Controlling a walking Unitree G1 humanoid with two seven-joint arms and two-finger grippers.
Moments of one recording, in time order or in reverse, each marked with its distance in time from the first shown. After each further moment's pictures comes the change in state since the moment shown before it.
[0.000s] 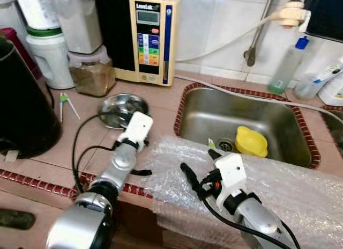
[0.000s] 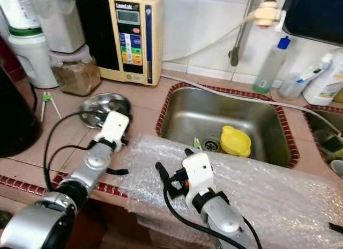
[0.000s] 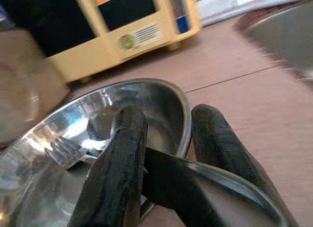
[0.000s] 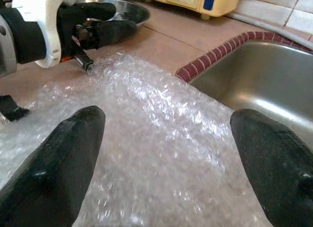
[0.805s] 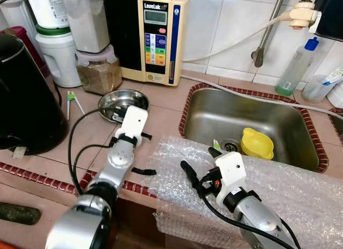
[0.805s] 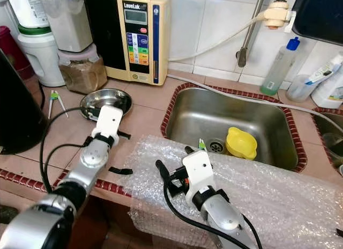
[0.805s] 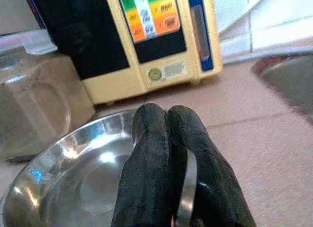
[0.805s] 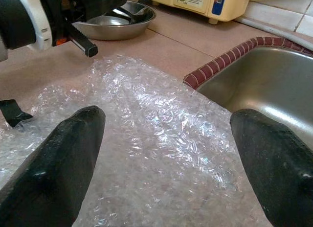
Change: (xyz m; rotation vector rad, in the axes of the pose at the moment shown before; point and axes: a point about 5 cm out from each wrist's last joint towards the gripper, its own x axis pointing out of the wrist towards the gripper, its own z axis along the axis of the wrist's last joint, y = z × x) left arm -0.004 0.004 0.016 -0.097 -0.159 0.029; right arm 0.003 -0.002 0.001 -0.009 -0.011 -0.003
